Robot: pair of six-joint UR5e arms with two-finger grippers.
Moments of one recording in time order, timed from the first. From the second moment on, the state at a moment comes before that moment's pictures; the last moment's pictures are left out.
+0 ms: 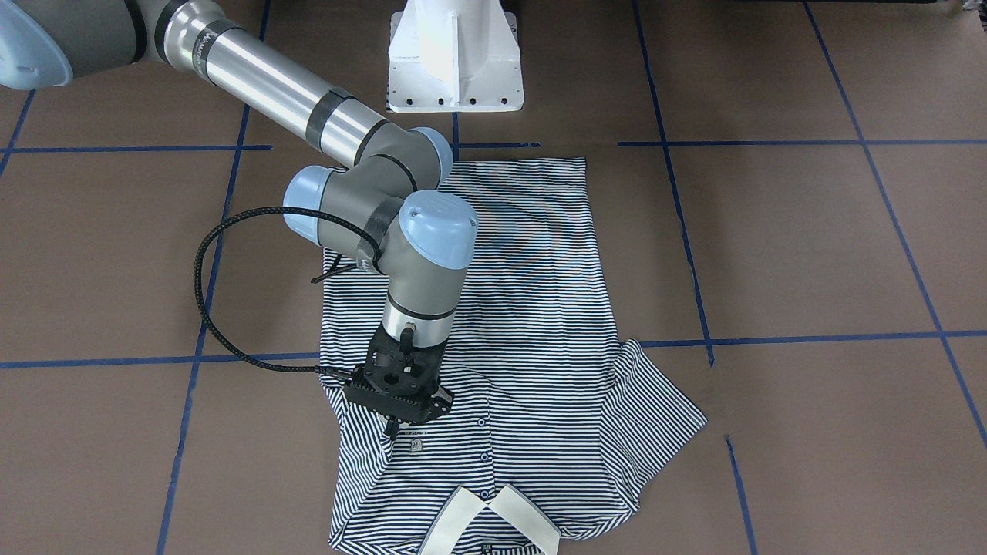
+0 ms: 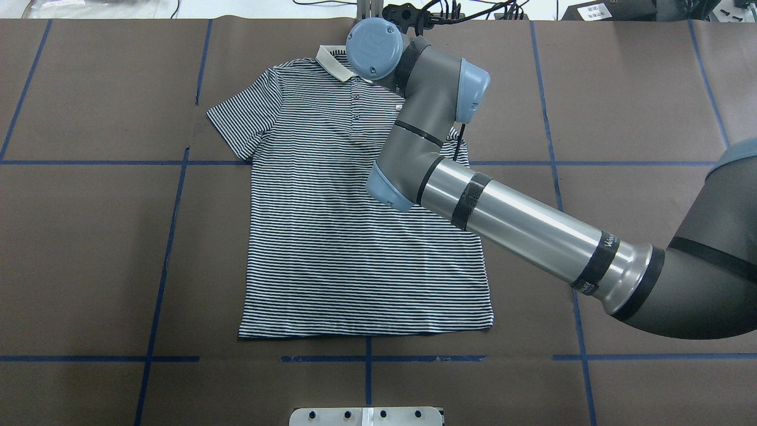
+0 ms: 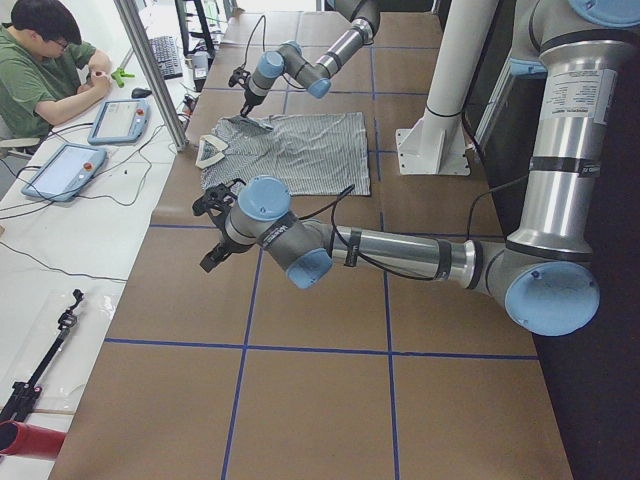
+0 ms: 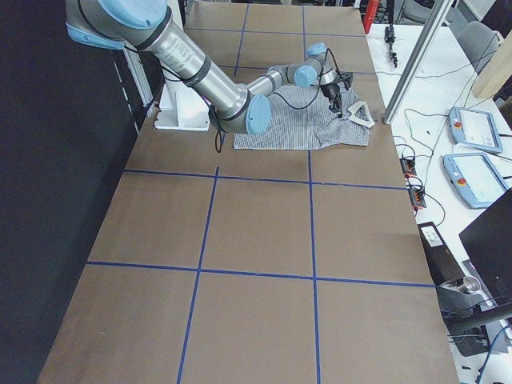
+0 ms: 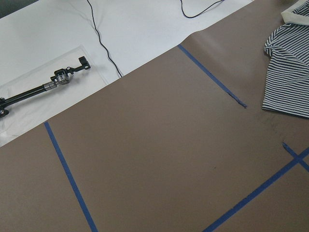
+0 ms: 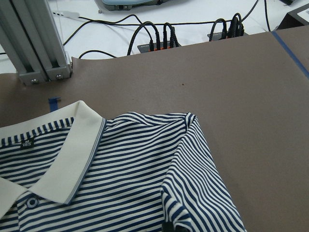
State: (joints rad) left arm -1.50 -1.65 -1.60 -2.31 -2.36 -0.05; right arm 0.68 -0.49 0.97 -1.38 1.44 1.36
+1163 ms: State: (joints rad) left arm -1.44 -1.76 -1.53 -2.39 -2.36 -0.17; right arm 0.94 -0.53 1.04 -1.37 1.90 0.90
